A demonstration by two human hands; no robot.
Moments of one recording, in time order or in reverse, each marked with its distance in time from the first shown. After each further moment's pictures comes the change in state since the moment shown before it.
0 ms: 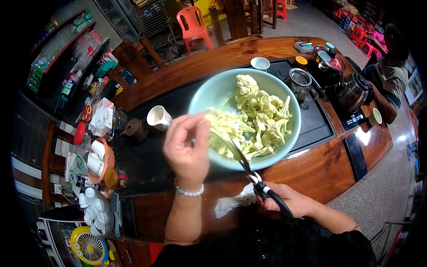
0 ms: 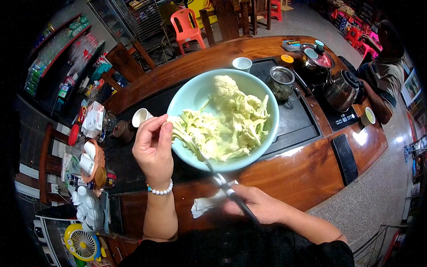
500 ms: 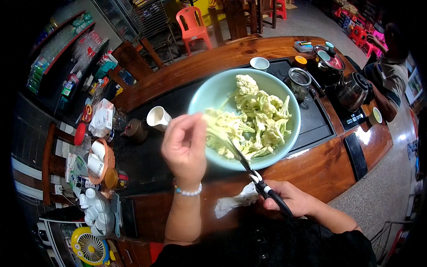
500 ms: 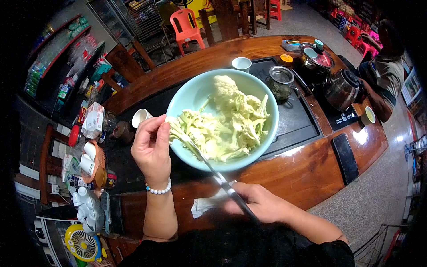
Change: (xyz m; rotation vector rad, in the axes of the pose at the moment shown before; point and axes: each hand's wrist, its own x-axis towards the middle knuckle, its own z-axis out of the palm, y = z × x) left_hand 0.000 -0.001 0.000 -0.054 0.006 -0.051; right_hand -0.001 -0.001 -0.007 -0.122 0.020 -0.034
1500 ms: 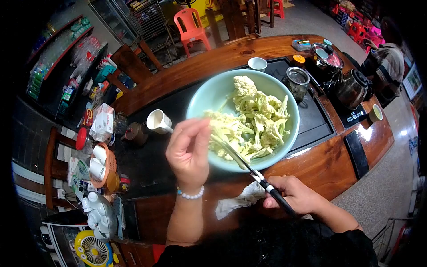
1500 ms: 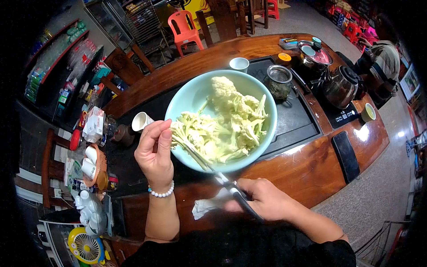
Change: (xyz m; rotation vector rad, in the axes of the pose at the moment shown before) left_hand -0.003 0.002 0.004 -0.071 -0.081 0.048; right_hand -0.005 -0.024 -0.007 -0.247 0.119 0.006
